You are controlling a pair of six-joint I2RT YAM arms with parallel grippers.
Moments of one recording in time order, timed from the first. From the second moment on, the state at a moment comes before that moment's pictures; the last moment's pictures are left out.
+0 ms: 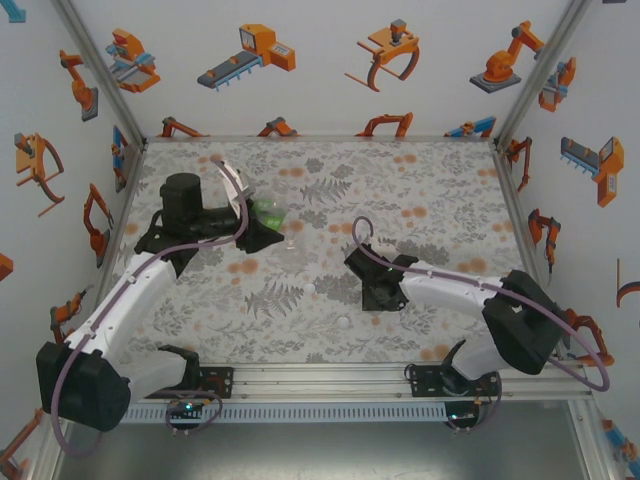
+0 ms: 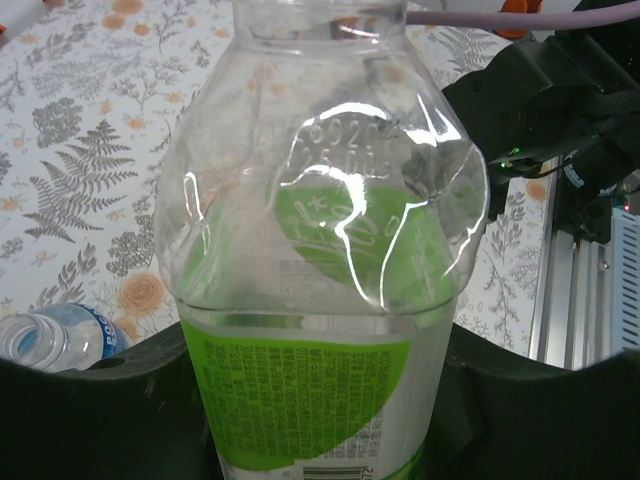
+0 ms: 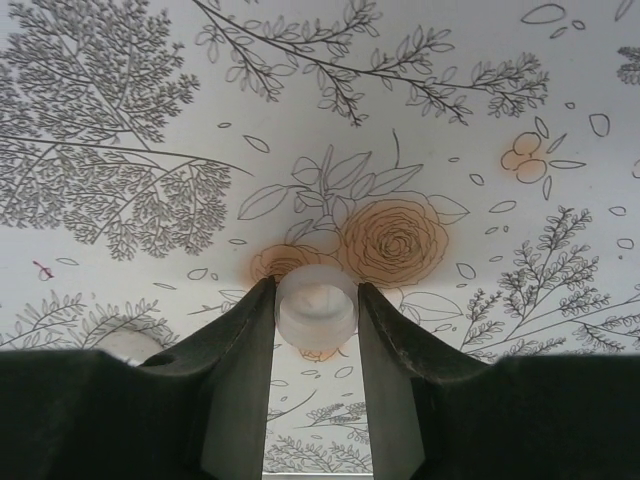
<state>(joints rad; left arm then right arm) -0.34 1.14 0.92 -0.18 0.91 0.21 0.84 1.45 0.76 -0.61 0.22 0.78</state>
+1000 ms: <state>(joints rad) -0.57 1.24 0.94 -0.07 0.66 -0.24 0.65 1.72 1.05 -0.58 0.03 0.50</state>
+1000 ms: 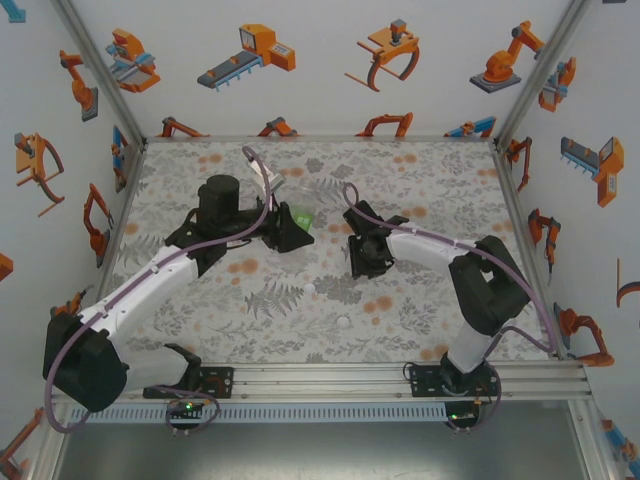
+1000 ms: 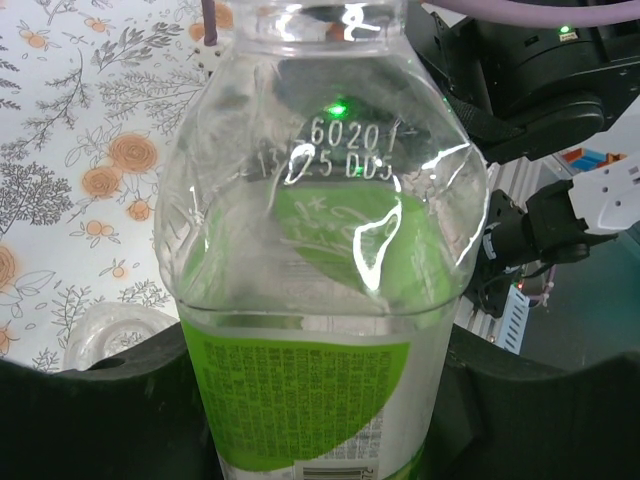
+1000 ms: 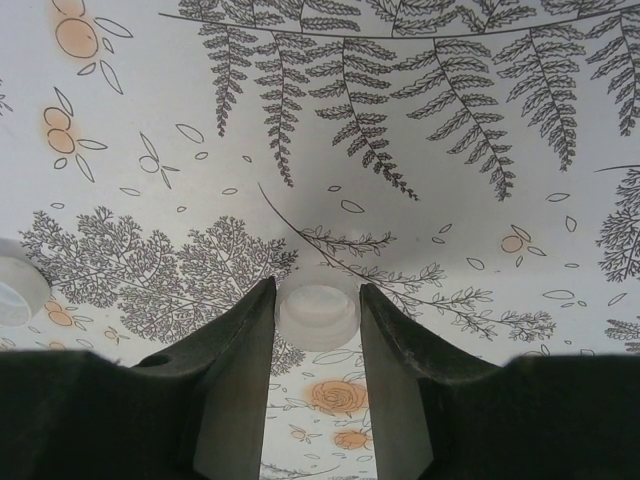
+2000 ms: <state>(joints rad) -0.60 1.08 0.84 0.01 0.58 -0.19 0.65 1.63 1.02 -0.58 -0.02 0.53</state>
